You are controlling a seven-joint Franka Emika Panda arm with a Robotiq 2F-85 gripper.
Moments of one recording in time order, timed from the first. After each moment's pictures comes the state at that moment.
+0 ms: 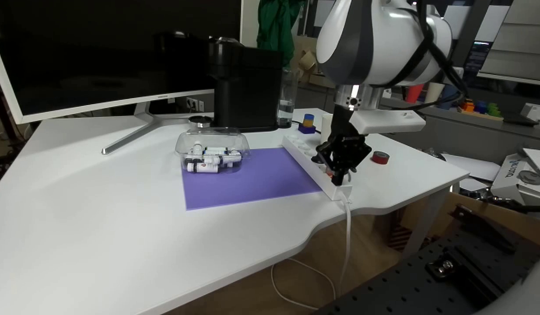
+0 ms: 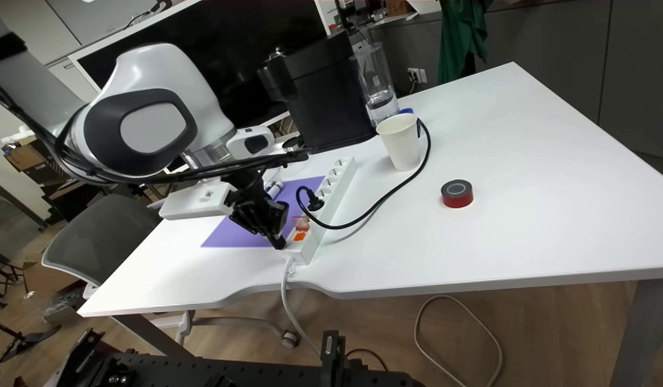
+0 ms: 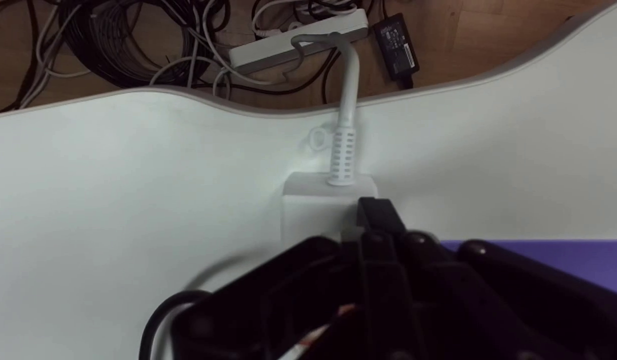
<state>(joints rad) -0.19 0.20 -0.08 -2.76 0.00 2.97 -0.13</state>
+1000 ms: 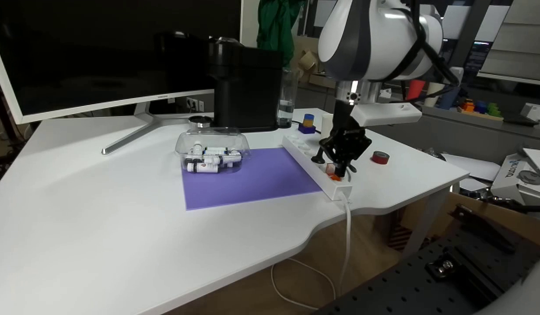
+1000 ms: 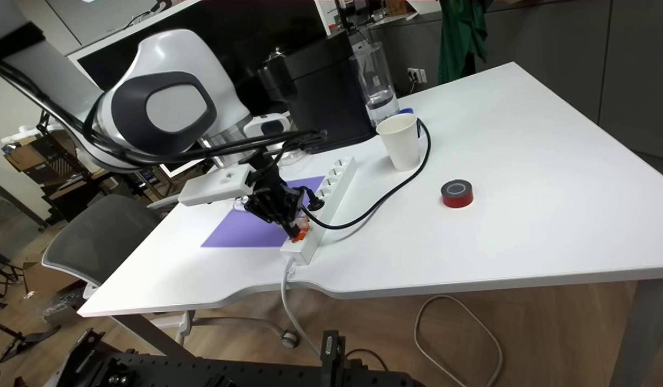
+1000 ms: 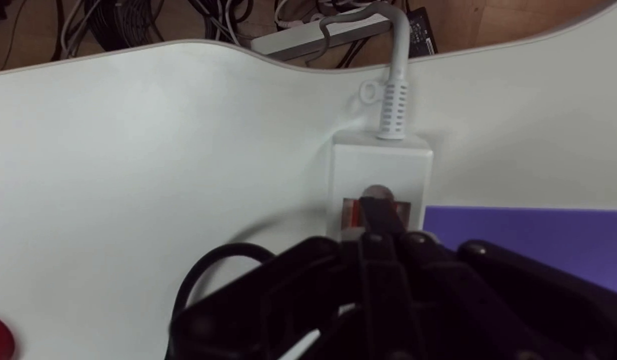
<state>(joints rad) -0.17 0.23 -0.14 -2.67 -0.06 2.91 -0.13</state>
